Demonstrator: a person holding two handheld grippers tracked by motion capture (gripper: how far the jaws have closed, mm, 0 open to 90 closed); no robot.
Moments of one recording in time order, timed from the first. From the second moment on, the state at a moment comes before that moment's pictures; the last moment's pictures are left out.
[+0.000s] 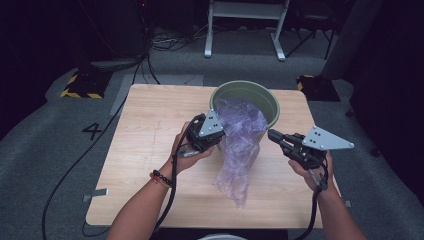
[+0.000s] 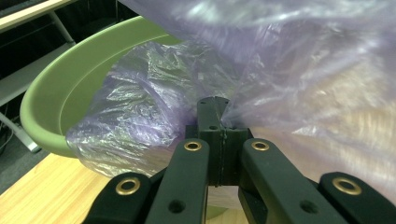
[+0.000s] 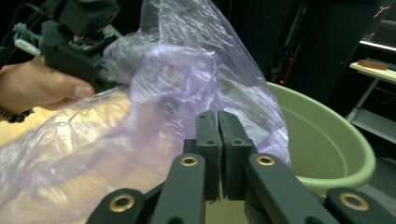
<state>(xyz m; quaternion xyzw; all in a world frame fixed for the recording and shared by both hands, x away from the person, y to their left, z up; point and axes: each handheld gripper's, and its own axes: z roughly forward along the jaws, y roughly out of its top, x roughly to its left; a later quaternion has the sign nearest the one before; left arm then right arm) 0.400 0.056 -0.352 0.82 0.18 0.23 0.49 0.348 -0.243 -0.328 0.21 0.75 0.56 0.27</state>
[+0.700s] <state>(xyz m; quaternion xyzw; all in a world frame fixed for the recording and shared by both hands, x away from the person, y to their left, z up) 0.393 0.048 -0.350 0.82 0.17 0.23 0.50 0.335 -0.192 -0.350 0.15 0.80 0.51 0.27</state>
